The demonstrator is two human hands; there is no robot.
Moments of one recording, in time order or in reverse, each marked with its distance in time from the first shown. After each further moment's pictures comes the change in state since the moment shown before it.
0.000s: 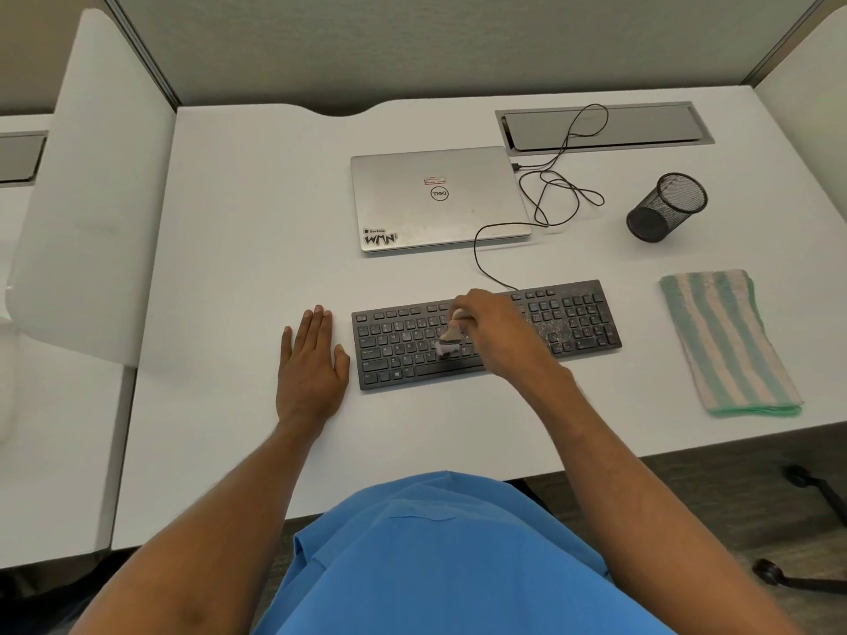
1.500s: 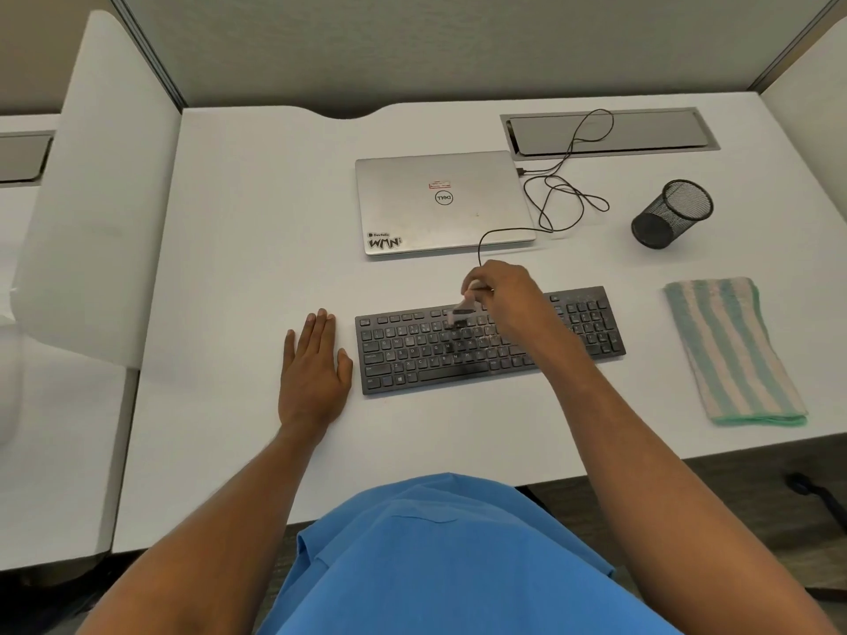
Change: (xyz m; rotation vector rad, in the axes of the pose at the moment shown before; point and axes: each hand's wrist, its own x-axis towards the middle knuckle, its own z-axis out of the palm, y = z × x) left_hand 0.000 -0.001 0.002 -0.016 0.015 0.006; right_hand 0.038 0.011 -0.024 -0.051 0.103 -0.011
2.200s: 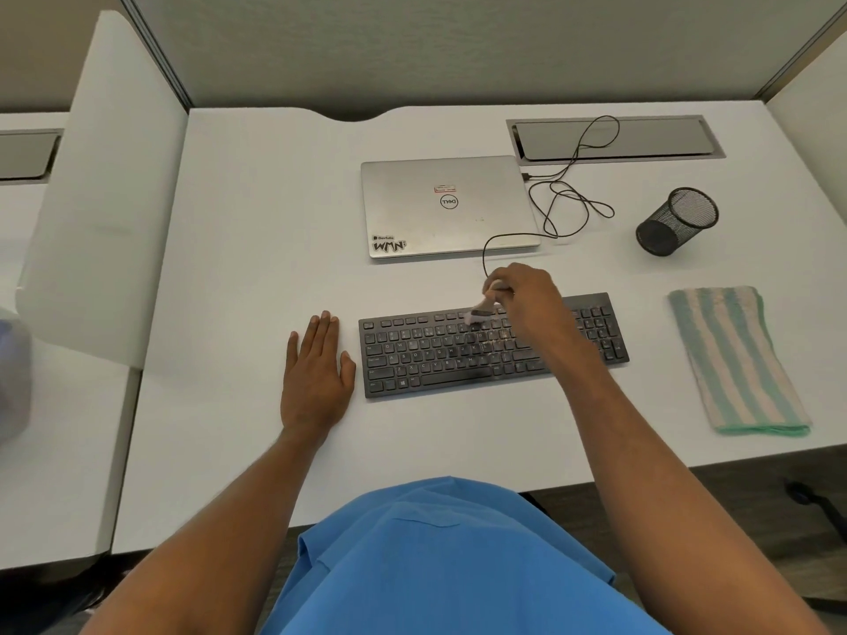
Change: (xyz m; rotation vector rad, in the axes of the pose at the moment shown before) left_hand 0.001 -0.003 0.004 0.015 0.013 0.009; right_hand 0.003 0.011 -0.007 -0.003 0.069 0.085
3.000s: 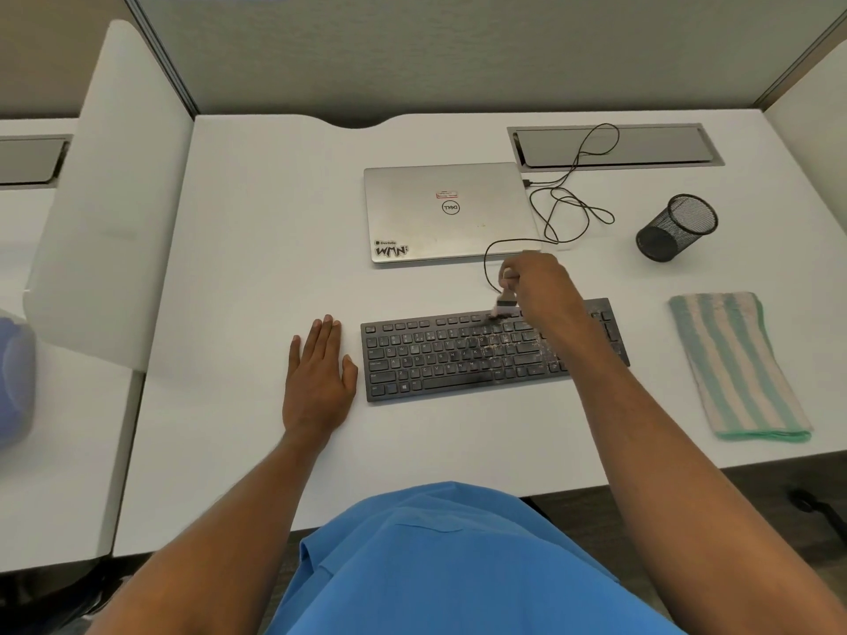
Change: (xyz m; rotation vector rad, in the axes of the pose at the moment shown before) left_hand 0.000 0.000 0.000 -0.008 -0.006 -0.011; right_hand 0.023 0.008 -0.010 -0.016 -0.003 0.092
